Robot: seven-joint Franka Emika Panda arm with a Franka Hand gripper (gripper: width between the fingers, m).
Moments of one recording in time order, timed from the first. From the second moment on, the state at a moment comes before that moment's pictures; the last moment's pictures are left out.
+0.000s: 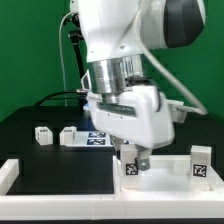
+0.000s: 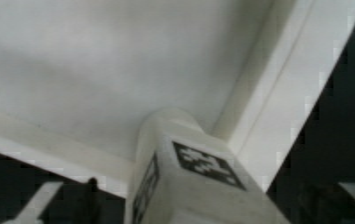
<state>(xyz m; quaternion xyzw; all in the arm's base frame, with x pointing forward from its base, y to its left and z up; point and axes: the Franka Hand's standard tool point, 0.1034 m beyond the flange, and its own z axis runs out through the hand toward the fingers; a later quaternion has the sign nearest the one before) 0.626 0.009 0.068 -0.86 0.50 0.00 0.09</state>
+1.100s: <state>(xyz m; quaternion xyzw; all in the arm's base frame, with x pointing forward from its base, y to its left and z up) 0.627 0.003 0.071 -0.98 0.18 -0.03 0.06</state>
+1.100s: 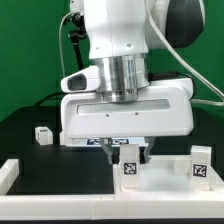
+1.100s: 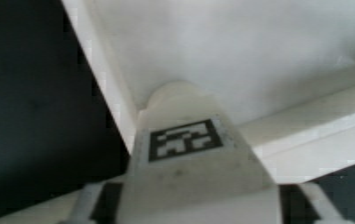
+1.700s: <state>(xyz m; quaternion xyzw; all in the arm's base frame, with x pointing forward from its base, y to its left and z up) 0.626 0.002 0.071 -0.81 0.58 0.02 0.08</state>
